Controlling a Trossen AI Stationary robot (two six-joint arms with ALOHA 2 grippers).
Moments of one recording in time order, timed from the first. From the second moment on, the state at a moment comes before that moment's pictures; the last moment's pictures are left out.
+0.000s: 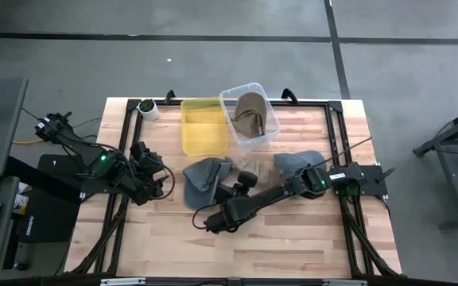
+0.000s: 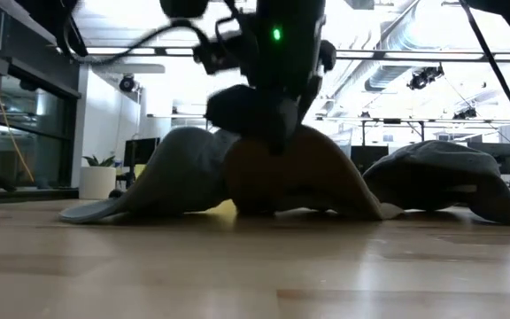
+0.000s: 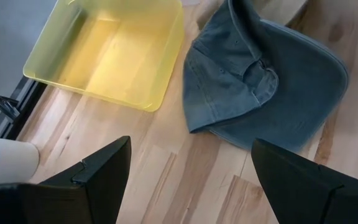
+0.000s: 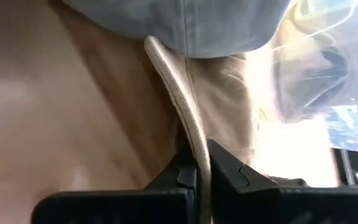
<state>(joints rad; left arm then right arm) -0.58 1.07 1.10 -1.31 -0.66 -0.86 0.36 2.49 2.26 -1.56 0.68 0.90</state>
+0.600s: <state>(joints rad) -0.58 1.05 1.24 -1.57 -0.75 -0.89 0.40 2.36 2.33 -1.57 0.53 0.94</state>
